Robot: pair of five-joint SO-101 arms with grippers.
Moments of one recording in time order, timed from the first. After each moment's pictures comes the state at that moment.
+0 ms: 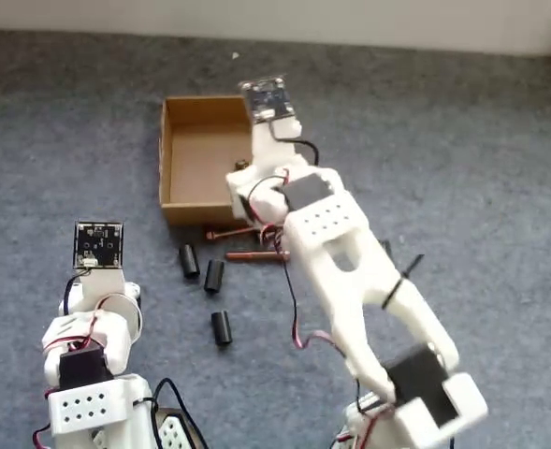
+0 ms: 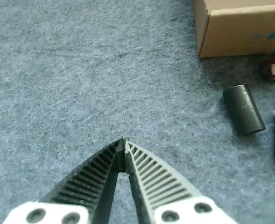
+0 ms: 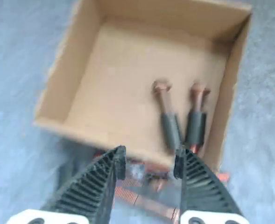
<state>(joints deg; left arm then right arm) -20.3 -87.4 89.5 55.3 -7.5 -36.2 -6.7 12.1 53.9 -6.5</state>
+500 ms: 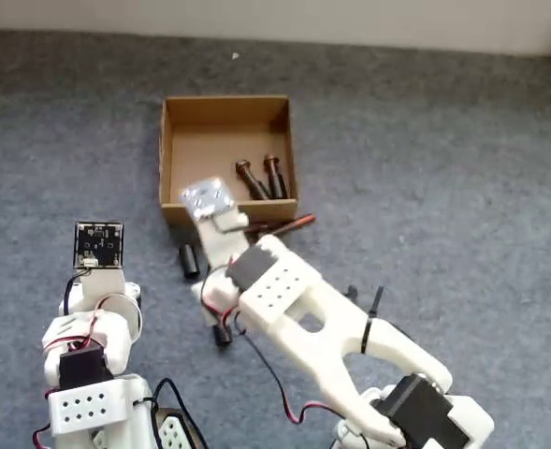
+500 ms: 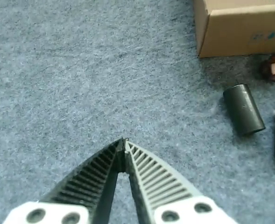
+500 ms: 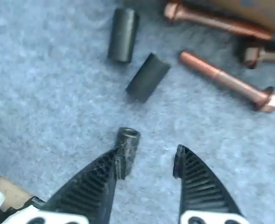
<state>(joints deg) -20.3 -87.4 89.5 55.3 -7.7 -55.1 -11.3 30.5 60.4 -16.8</state>
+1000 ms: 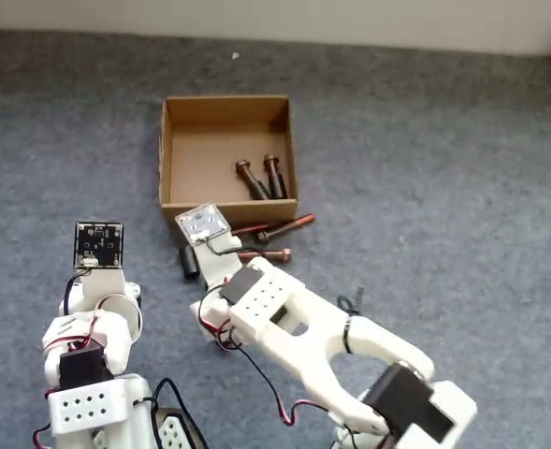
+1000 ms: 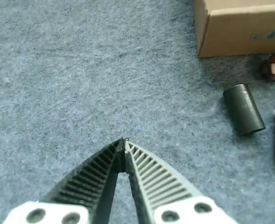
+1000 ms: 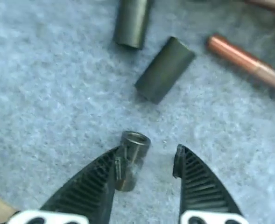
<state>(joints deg) -20.3 -87.4 89.5 55.3 -7.7 -56.4 -3.4 36.1 50.6 -17.5</state>
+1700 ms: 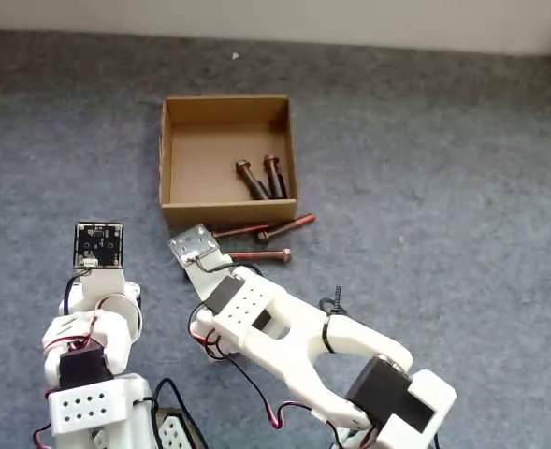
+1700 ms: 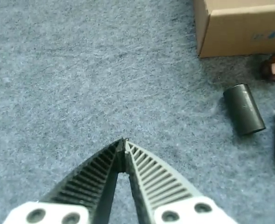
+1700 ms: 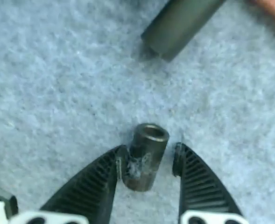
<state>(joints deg) -20.2 -87.5 89.4 55.3 -7.7 -59.8 0.6 35.7 57.1 -17.3</state>
